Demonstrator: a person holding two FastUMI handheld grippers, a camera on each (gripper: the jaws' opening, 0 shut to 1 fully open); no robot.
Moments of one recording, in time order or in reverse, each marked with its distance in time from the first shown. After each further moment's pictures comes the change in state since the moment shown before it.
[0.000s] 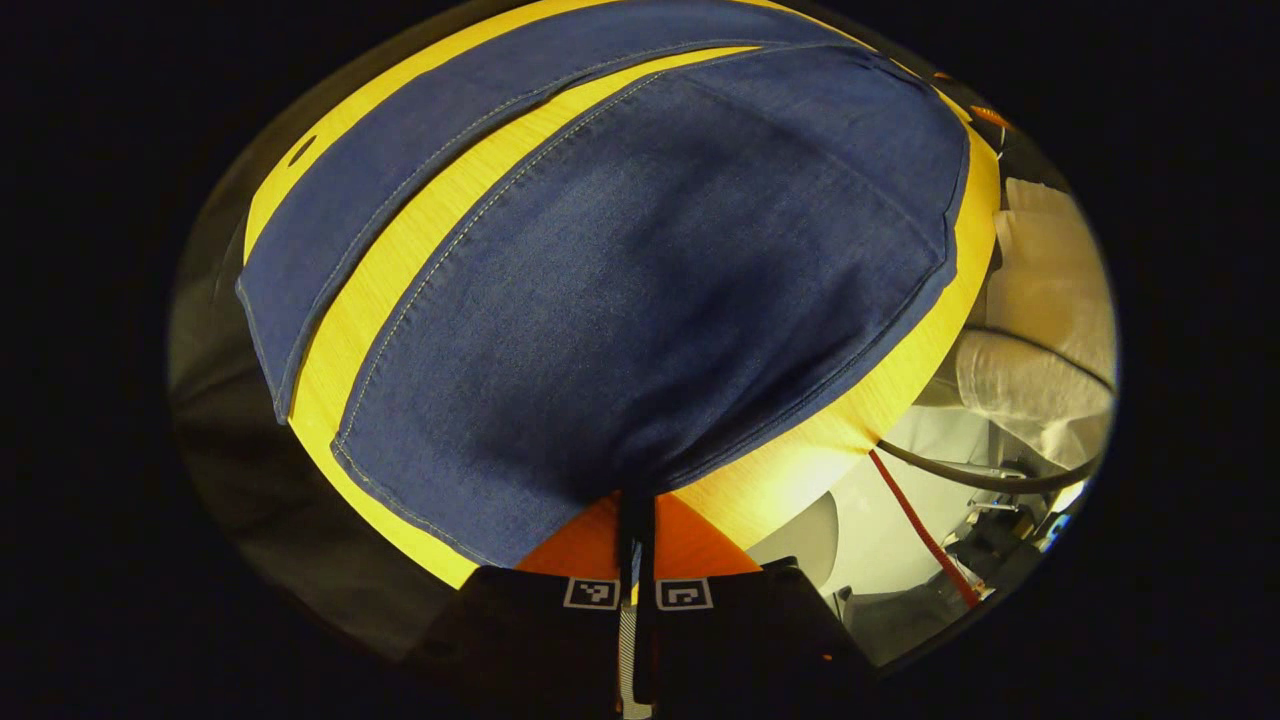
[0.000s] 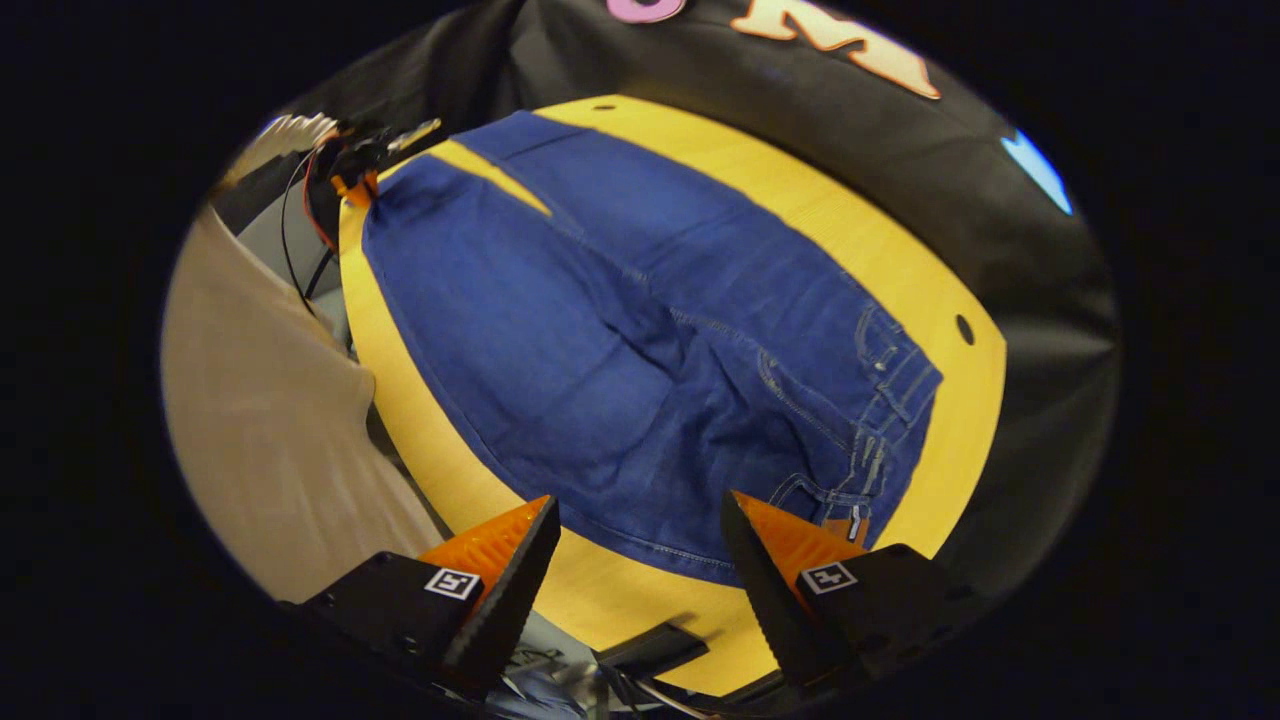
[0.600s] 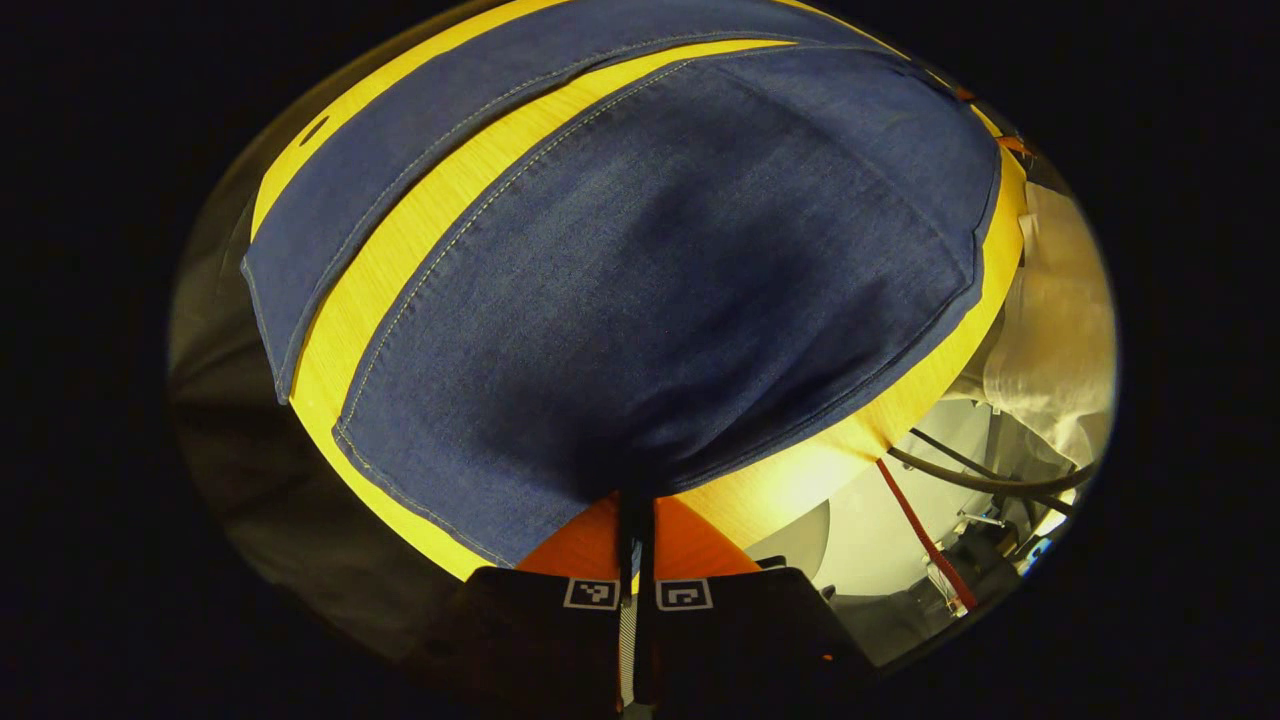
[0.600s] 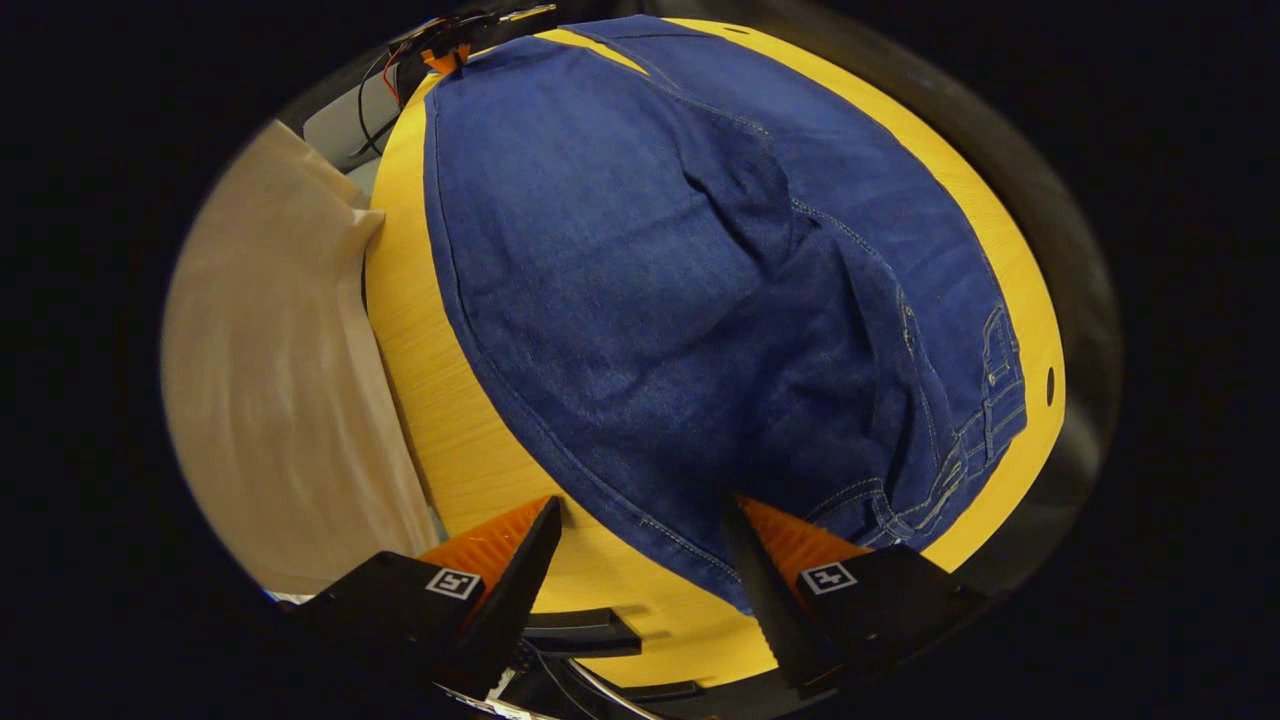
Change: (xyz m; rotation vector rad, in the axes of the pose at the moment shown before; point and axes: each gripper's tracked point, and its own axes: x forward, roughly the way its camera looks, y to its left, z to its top) left arm 0.000 0.000 0.002 -0.056 0.060 0.012; right arm 0.045 0.002 -0.042 -0.259 0.226 0.098
